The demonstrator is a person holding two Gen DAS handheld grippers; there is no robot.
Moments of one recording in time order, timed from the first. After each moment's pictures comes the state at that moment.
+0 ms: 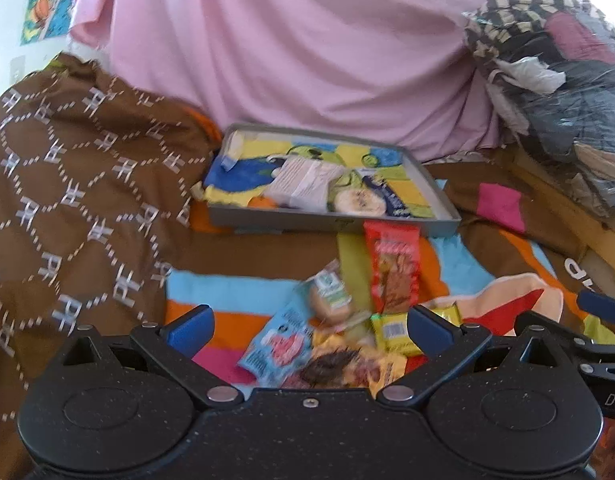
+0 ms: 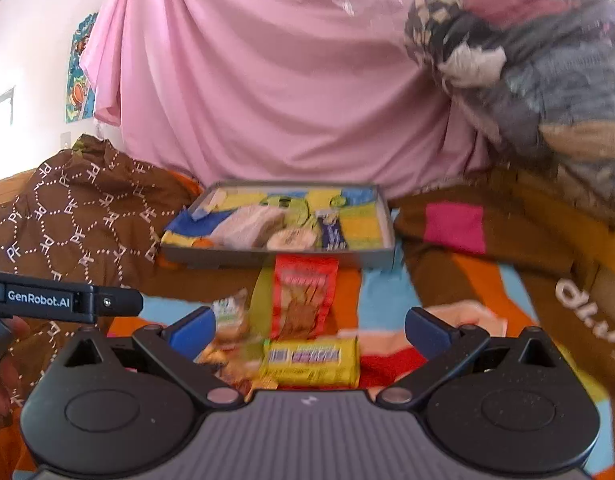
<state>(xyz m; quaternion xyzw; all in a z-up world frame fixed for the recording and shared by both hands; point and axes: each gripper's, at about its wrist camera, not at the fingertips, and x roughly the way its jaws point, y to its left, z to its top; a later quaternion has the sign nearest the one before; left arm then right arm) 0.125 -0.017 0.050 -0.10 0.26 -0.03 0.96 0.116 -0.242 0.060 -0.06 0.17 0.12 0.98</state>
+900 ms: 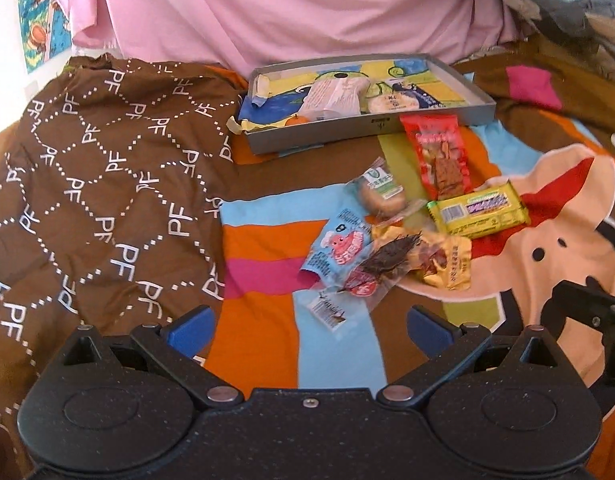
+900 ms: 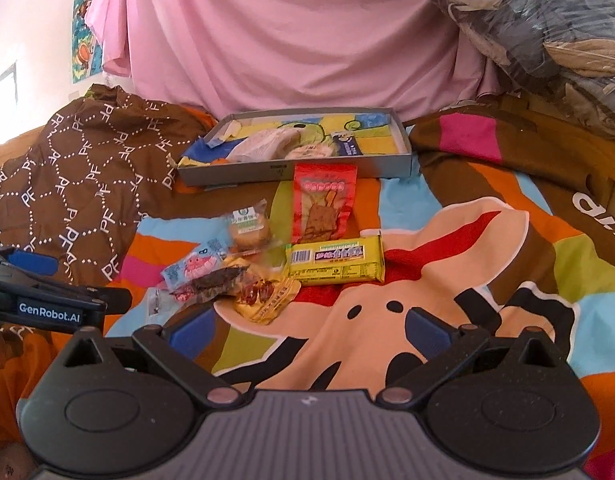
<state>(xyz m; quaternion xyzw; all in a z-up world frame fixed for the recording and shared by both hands) 0.097 -0.037 0.011 0.04 0.34 0.04 0.94 0.092 -0.246 0.009 -0.06 0.25 0.13 0.96</state>
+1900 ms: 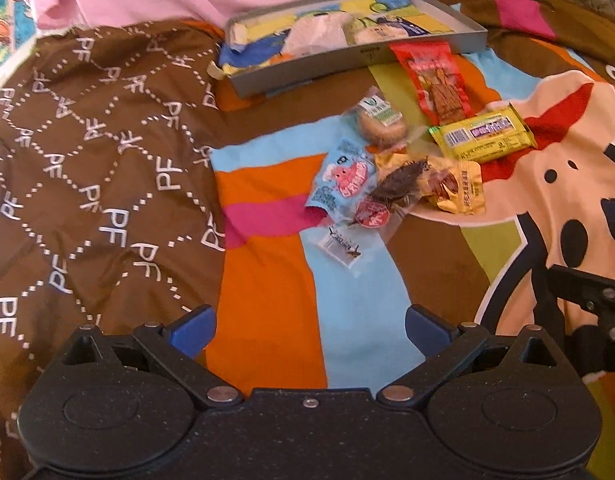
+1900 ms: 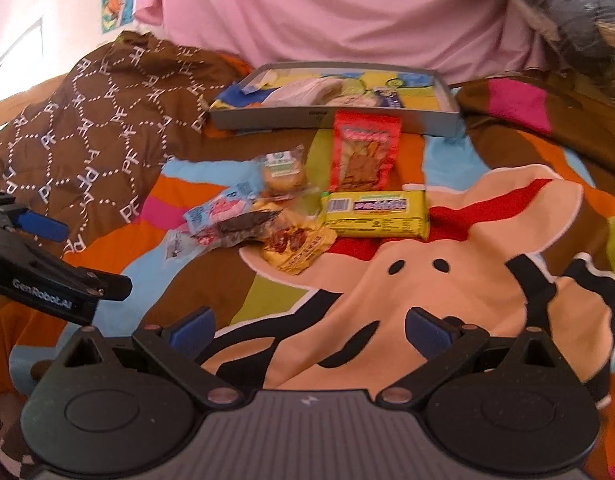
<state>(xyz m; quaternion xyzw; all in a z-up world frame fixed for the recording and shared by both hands) 0.102 -0.018 -0.013 0.07 0.42 0.00 0.90 0.102 -0.233 -0.018 -0.10 0.30 0.18 0.93</state>
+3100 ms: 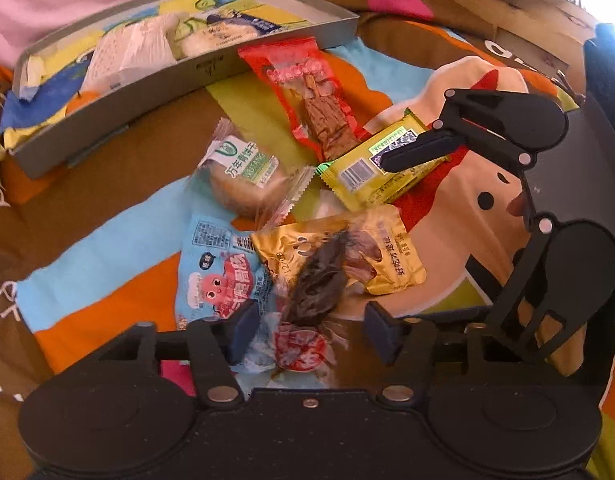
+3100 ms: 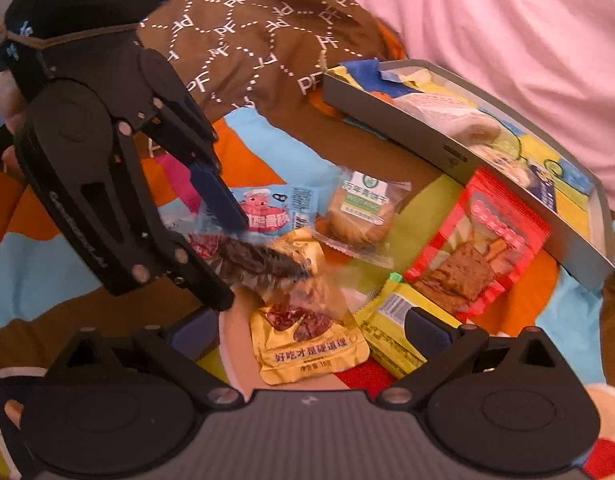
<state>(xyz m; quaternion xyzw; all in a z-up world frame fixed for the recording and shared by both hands) 0.232 -0.027 -0.041 0.08 0.42 -0.29 0.86 0.211 -0.180 -0.038 -0.33 0.27 0.35 0.84</state>
